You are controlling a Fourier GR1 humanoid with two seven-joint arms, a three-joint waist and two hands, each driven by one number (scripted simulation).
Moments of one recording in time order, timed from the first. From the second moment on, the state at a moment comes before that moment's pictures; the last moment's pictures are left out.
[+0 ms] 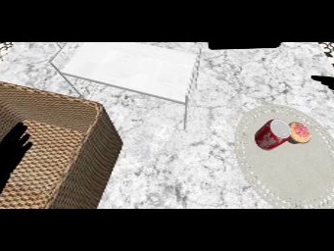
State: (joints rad) left arm 0.17 0.60 -0.06 -1.67 0.44 0.15 0.28; right arm -0.43 -0.88 0.14 -1.22 0.13 0.58 0.06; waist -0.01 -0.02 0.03
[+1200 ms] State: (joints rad) left arm 0.18 0.58 -0.07 -1.69 0.43 0.16 0.30; right arm -0.32 -0.76 0.20 -1.28 0.33 0.36 0.14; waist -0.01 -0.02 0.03
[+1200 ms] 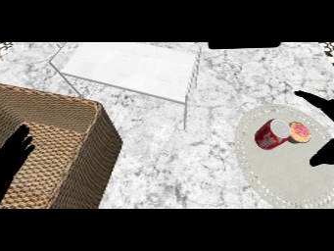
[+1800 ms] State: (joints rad) left arm 0.10 0.47 -0.11 -1.63 0.33 0.17 0.29; right arm -0.34 -0.68 0.20 -1.15 0.40 0.26 0.04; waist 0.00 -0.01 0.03
